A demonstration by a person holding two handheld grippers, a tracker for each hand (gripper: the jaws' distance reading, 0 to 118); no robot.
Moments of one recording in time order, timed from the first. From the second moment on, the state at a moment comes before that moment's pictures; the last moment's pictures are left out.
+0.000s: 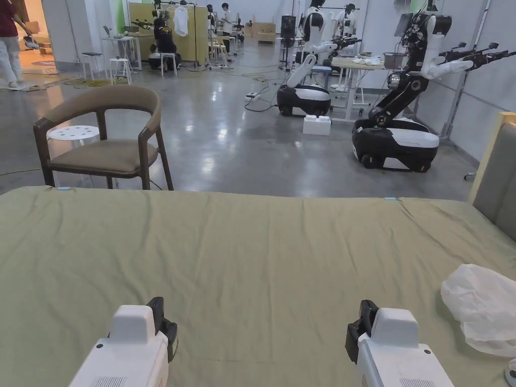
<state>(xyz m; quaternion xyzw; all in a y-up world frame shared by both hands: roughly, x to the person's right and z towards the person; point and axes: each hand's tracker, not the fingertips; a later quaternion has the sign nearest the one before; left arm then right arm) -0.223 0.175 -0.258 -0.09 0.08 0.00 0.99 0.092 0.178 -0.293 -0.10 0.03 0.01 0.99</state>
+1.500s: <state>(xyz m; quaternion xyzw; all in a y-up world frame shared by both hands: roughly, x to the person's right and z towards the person) -0.250 0.174 -0.233 -0.04 0.12 0.02 0.99 0.055 0.184 -0.287 -0.09 0.01 0.00 1.00</state>
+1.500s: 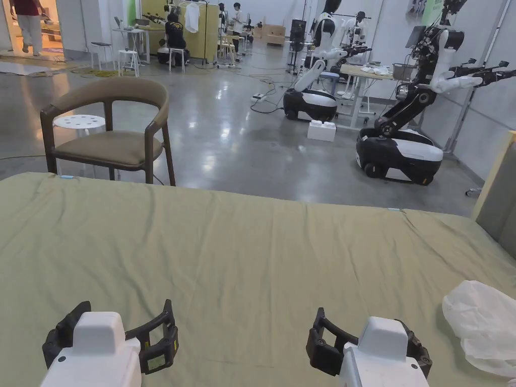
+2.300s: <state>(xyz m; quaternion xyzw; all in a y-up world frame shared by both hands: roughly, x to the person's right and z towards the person) -0.257 0.183 -0.233 -0.05 0.09 0.06 0.99 0.050 0.200 -0.305 -0.18 -0.02 -0.06 0.98</state>
